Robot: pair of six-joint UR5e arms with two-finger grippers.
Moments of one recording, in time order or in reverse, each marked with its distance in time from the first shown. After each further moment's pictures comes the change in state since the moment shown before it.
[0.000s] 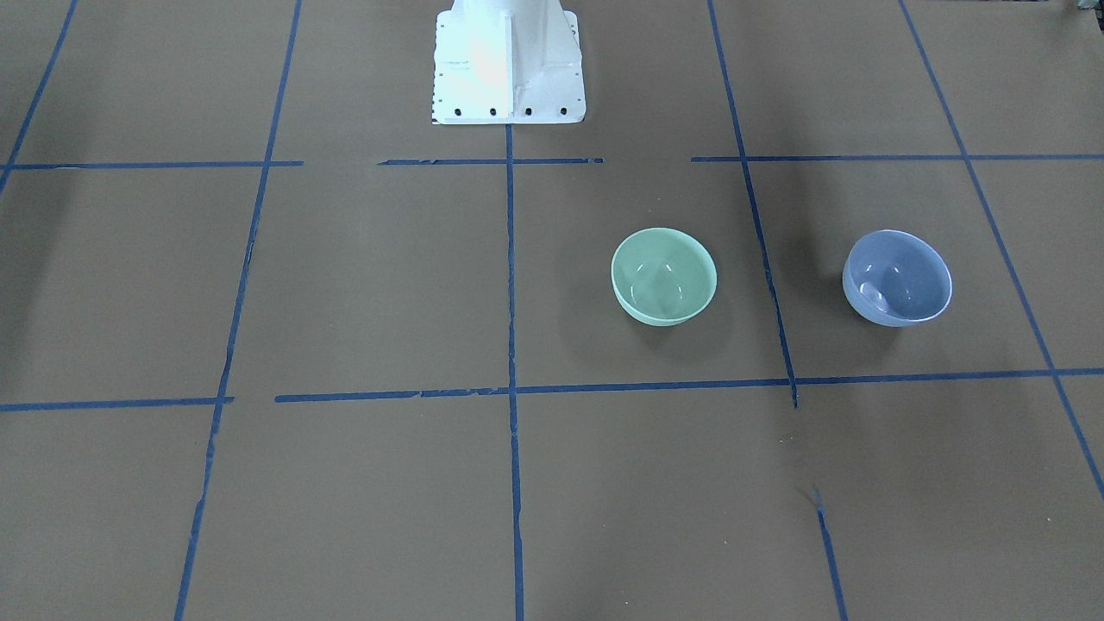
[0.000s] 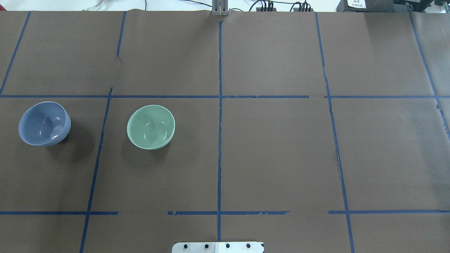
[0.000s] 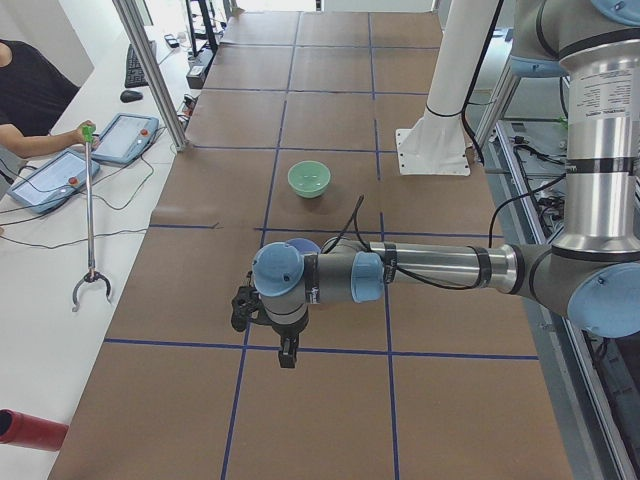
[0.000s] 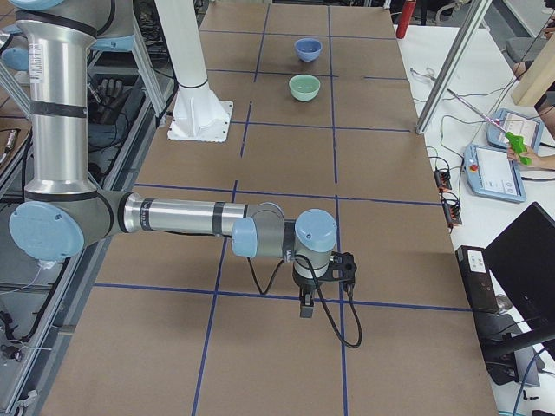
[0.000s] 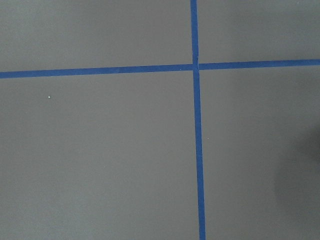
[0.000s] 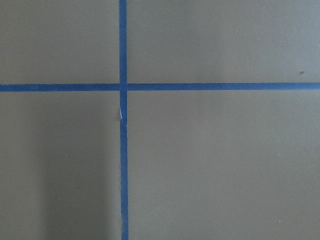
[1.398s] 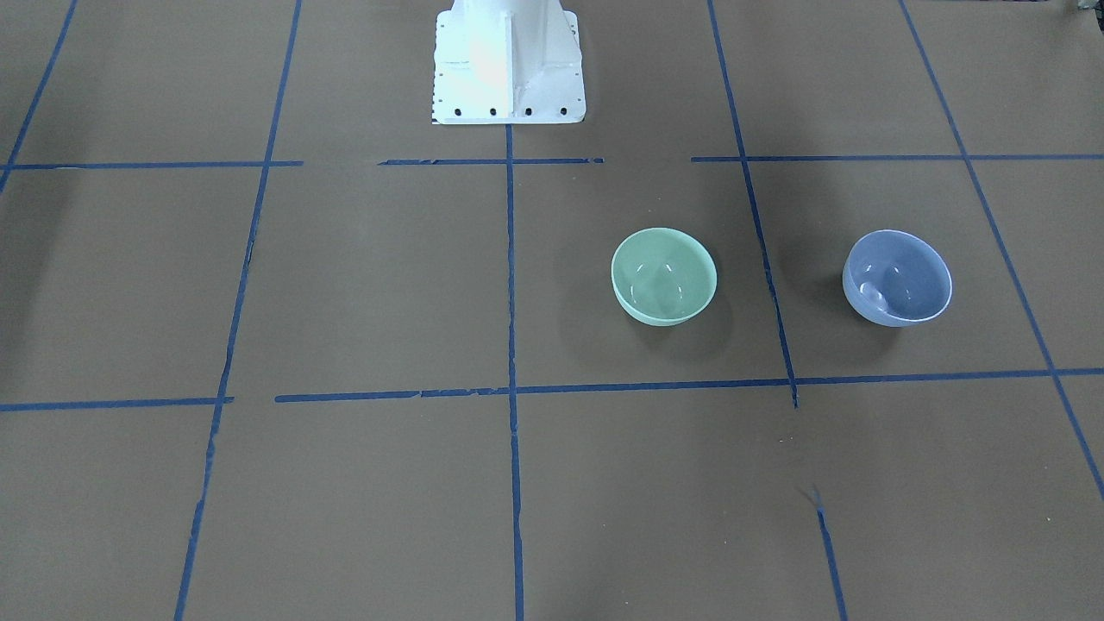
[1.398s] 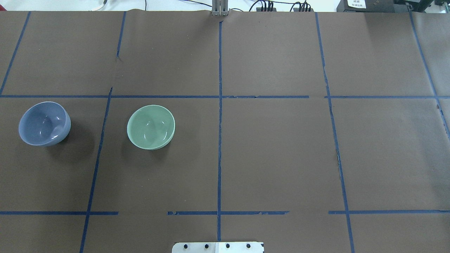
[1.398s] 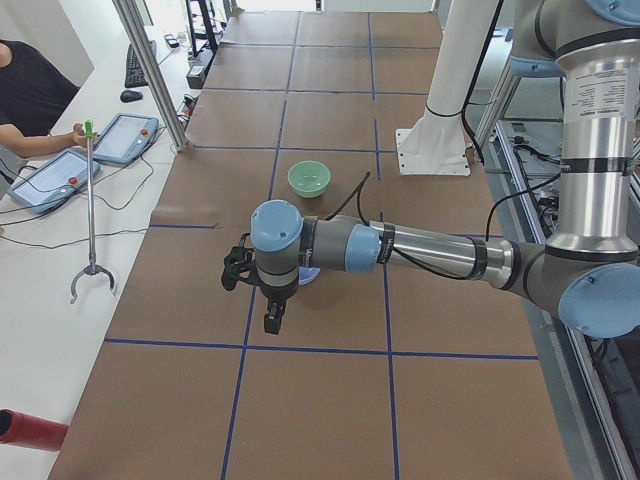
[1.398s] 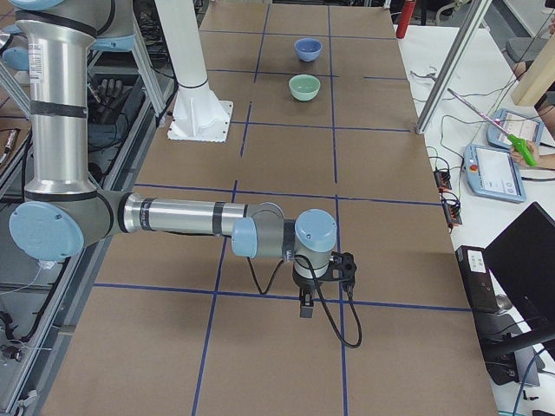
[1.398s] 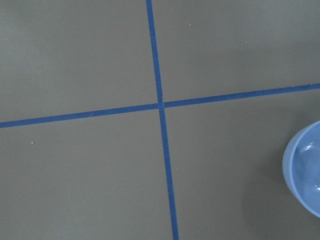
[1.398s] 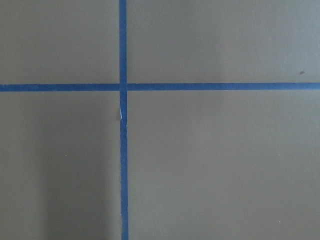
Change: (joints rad) left arm 0.144 -0.002 -0.157 -0.192 0.002 -0.351; right arm 0.000 0.000 0.000 0.000 0.000 0.000
